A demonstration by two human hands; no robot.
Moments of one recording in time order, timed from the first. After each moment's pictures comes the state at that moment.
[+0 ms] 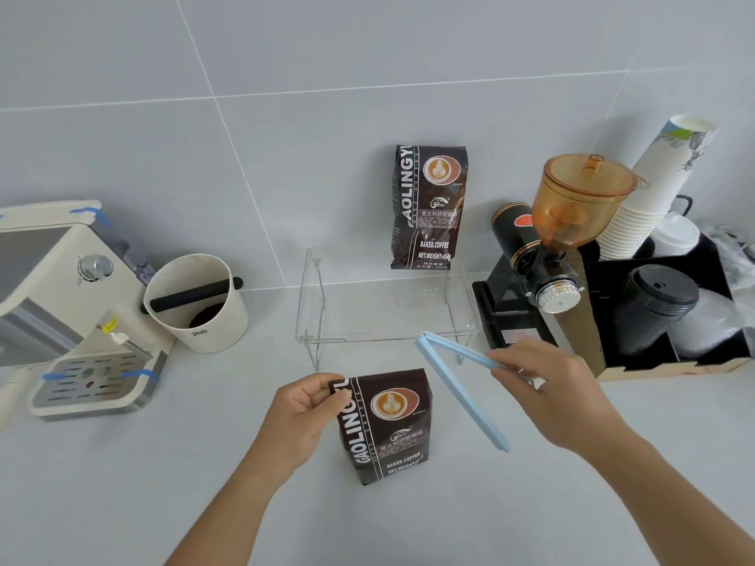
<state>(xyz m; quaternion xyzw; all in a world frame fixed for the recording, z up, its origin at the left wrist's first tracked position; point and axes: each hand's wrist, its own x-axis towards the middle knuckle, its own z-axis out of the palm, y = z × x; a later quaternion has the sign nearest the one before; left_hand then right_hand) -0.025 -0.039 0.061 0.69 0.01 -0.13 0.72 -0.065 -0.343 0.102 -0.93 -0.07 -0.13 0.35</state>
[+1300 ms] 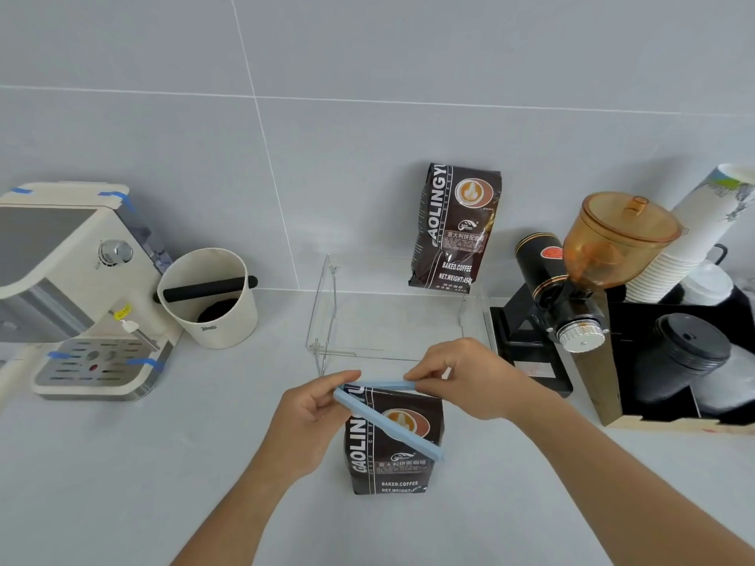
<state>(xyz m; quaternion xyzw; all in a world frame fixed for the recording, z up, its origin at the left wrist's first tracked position) -0.014 -0.040 0.059 0.73 0.01 -0.09 0.68 0.023 -0.275 0.119 -0.92 -0.18 0.14 0.32</state>
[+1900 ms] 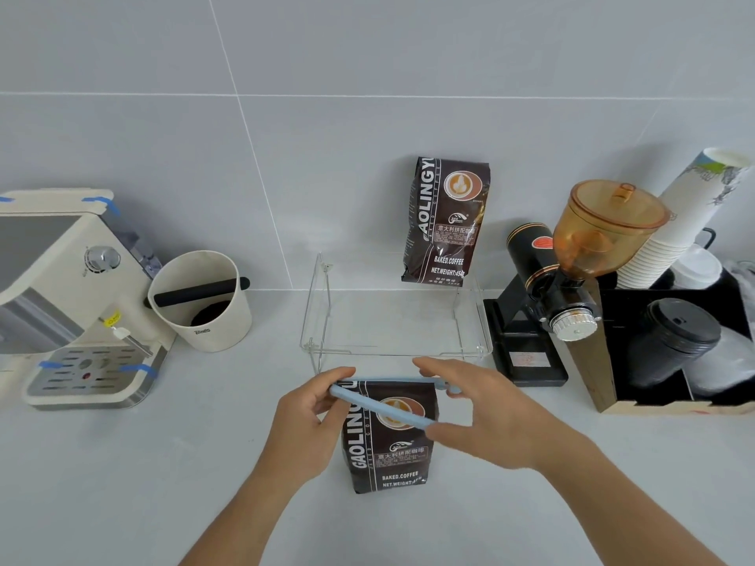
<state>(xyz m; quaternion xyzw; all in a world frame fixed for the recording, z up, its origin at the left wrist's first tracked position) -0.019 -0.045 0.065 0.83 -0.03 -0.02 0.55 -0.031 -0.289 0.118 -0.92 -0.15 0.13 0.34</state>
